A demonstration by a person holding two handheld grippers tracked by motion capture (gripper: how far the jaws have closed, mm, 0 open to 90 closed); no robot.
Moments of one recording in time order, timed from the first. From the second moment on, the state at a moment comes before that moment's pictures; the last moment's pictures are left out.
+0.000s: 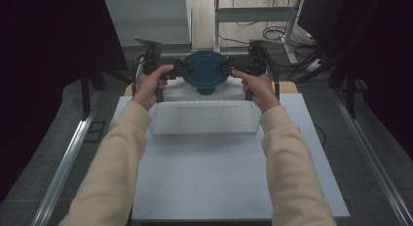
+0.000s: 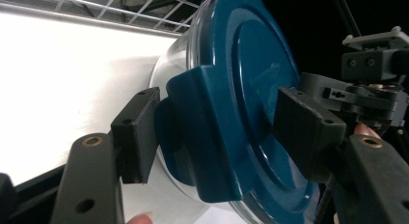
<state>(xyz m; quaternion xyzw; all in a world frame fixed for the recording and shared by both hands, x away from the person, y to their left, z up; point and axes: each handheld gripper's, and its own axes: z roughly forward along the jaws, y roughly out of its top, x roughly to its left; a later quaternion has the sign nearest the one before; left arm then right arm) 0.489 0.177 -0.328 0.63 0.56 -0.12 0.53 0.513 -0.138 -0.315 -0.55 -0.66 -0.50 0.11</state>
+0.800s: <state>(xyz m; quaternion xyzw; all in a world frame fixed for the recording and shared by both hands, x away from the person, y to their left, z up) 0.413 0.190 -0.313 0.68 0.49 0.02 0.54 0.449 -0.163 -0.295 -0.44 -0.73 -0.52 -0.02</state>
